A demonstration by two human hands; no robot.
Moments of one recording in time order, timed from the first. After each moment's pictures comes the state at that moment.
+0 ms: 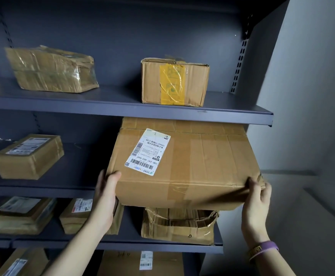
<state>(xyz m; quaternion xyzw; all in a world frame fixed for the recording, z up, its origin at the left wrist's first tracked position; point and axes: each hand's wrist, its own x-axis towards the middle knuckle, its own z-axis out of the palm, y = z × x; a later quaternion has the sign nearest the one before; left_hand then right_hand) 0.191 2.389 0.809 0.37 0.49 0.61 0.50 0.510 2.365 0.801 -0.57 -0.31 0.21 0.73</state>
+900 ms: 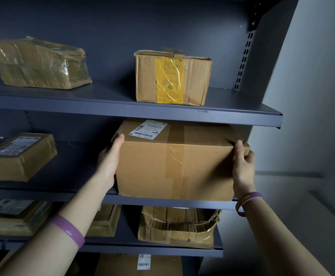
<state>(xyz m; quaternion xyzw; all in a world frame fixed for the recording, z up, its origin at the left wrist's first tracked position) 0.203 2.485 0.859 0.35 0.55 0.58 0.49 0.526 2.477 0.836 -0.57 -0.34 0.24 0.71</state>
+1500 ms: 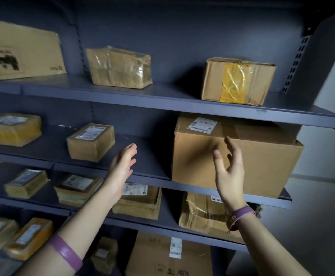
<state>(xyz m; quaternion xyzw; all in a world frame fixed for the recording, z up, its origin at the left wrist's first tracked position) 0.081 2.377 0.852 0.41 0.52 0.60 0.45 0.339 2.387 0.843 -0.47 -0.58 0.16 0.64</state>
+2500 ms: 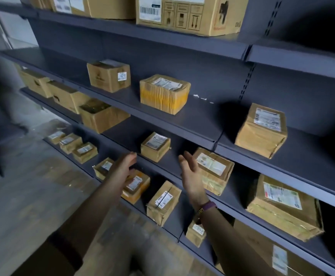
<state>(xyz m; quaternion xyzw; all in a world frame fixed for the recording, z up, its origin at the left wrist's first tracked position) -0.428 2.290 0.752 0.13 0.69 0.56 0.44 -0.264 2.376 0.717 -0.41 -0.55 0.61 0.39</state>
